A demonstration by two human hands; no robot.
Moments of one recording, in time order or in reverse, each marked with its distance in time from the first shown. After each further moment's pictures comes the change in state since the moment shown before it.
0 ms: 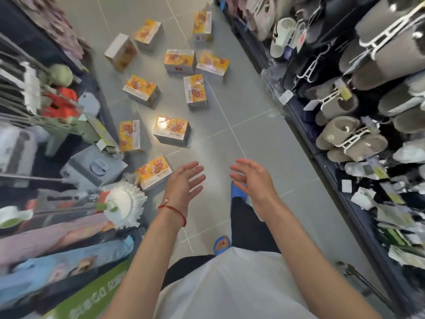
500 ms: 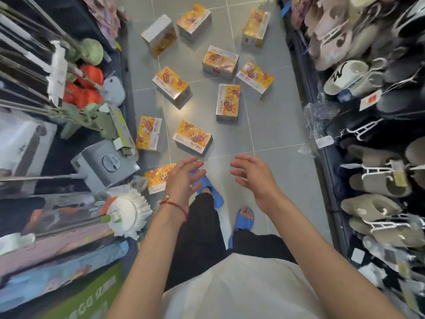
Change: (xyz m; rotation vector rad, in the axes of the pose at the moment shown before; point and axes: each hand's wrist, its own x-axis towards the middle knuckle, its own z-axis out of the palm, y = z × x) left_hand 0.157 0.169 -0.012 -0.267 0.192 -0.064; right_hand 0.177 -0.166 0.140 -0.293 -0.173 0.100
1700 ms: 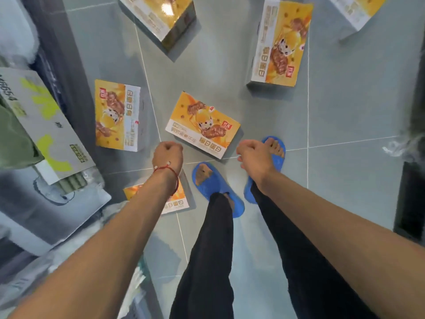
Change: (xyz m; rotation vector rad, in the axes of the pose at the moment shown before) left_hand 0.600 -0.045 -0.035 0.503 0.320 -0.281; right_hand 0.544 0.091 0.167 -0.395 0.119 0.324
